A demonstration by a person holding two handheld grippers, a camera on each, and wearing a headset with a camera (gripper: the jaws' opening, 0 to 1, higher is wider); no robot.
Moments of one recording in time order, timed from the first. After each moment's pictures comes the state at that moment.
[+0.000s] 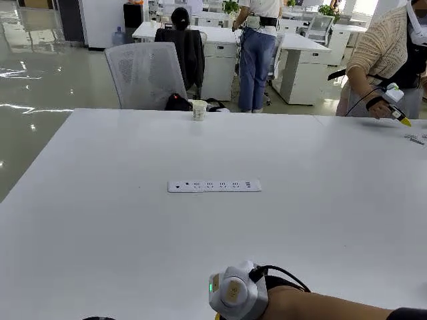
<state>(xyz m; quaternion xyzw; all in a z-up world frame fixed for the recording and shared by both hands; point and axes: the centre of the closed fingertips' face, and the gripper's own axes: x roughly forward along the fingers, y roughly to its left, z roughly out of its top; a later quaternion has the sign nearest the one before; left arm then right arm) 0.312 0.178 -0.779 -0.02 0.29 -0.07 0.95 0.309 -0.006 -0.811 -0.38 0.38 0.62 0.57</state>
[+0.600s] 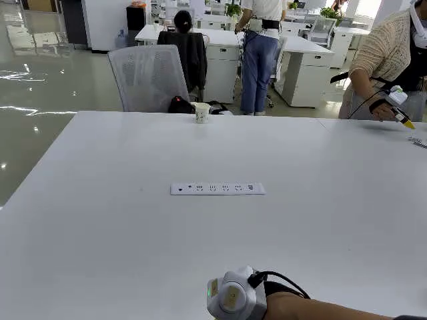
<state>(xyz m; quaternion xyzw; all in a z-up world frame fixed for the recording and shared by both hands) 0.310 0.178 -0.780 -0.03 0.30 -0.07 0.95 0.306 0.003 -0.810 -0.37 0.37 0.63 0.57</state>
